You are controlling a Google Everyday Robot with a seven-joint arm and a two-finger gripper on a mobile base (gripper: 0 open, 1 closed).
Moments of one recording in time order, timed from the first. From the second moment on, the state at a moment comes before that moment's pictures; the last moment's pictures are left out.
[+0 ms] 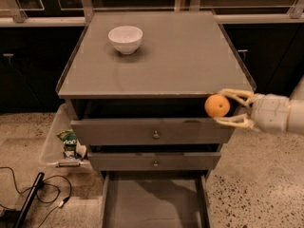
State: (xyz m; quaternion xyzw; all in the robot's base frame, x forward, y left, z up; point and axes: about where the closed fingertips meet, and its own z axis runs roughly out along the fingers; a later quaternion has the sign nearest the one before) arm 0.521 -0.224 0.817 -0.61 0.53 0.09 0.58
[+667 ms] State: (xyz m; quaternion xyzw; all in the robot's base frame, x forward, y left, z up) arm 0.553 -0.207 0.930 -0.63 0.50 0.09 0.59
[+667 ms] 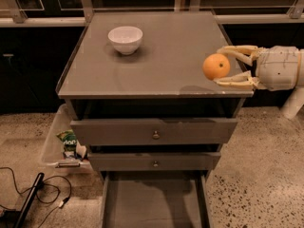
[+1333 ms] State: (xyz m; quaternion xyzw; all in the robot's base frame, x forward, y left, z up) arm 0.579 -0.196 0.923 -0.62 0.49 0.09 0.60
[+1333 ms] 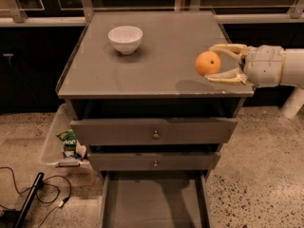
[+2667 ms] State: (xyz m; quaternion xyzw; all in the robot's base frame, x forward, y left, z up) arm 0.671 -0.165 0.901 -0.59 0.56 0.24 0.53
